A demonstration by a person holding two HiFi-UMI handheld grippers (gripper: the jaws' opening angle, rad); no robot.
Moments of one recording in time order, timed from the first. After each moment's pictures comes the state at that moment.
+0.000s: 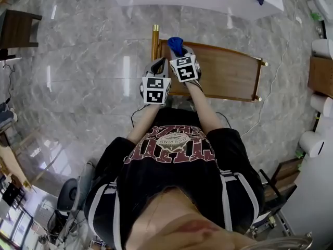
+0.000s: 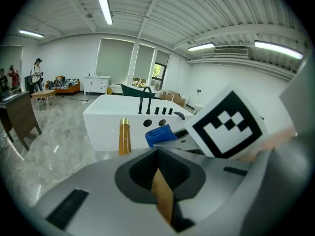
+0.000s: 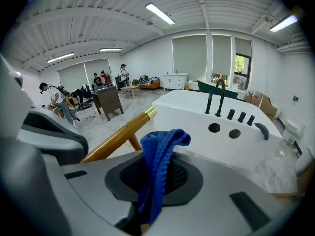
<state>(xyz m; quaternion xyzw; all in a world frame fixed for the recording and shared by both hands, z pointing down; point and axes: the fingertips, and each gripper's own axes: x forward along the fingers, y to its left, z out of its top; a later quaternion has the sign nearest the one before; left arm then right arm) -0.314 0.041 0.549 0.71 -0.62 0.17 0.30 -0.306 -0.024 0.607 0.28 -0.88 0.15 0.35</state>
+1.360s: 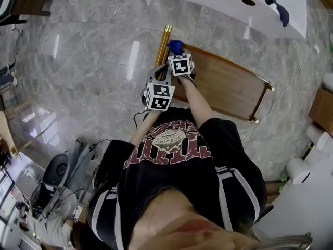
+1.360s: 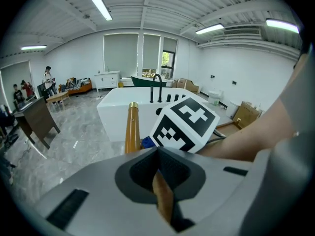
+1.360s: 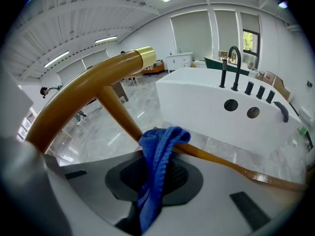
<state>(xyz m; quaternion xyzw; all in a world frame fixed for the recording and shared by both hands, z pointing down) -0.322 0.051 0.594 0.64 -0.66 0.24 0.32 -0.345 -0.024 0.719 0.22 -0.85 0.23 0.41</state>
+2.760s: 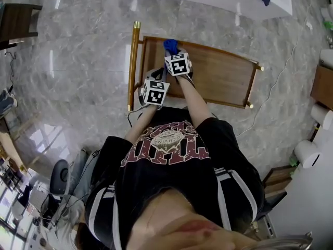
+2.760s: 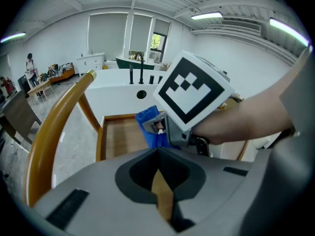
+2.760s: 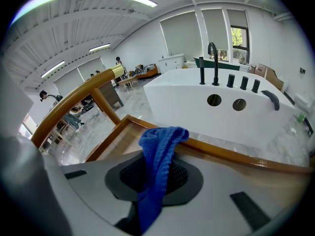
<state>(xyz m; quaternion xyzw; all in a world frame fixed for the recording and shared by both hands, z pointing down) -0.219 0.025 0.659 0.66 -0.58 0.29 0.38 -0.242 -0.069 0.728 0.25 -0.85 0.26 0.38</state>
